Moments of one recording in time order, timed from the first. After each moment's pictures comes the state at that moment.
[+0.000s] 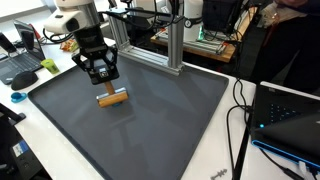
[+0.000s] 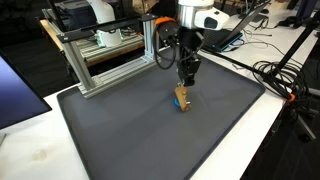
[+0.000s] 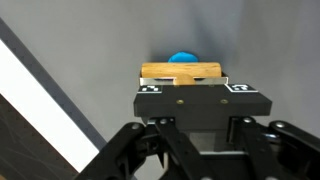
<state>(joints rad) -0.10 0.52 0.07 -1.66 -0.07 2.26 -1.02</state>
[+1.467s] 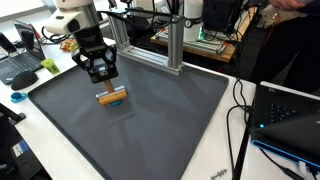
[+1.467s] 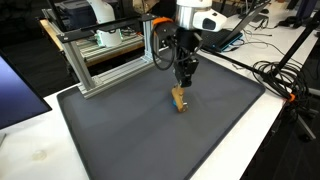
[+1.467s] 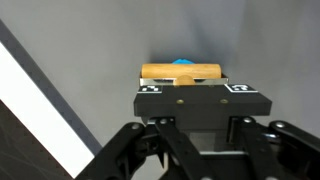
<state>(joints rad) -0.10 0.52 0.06 -1.66 -0.09 2.24 -1.04</state>
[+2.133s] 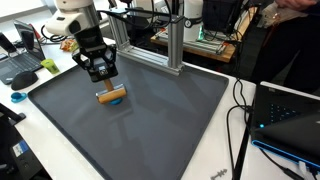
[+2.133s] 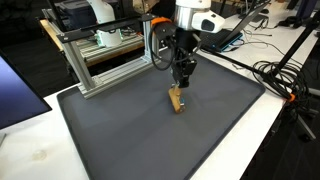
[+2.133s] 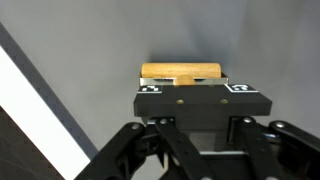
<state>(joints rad) -0.10 0.52 0.06 -1.66 -0.12 2.23 -1.04</state>
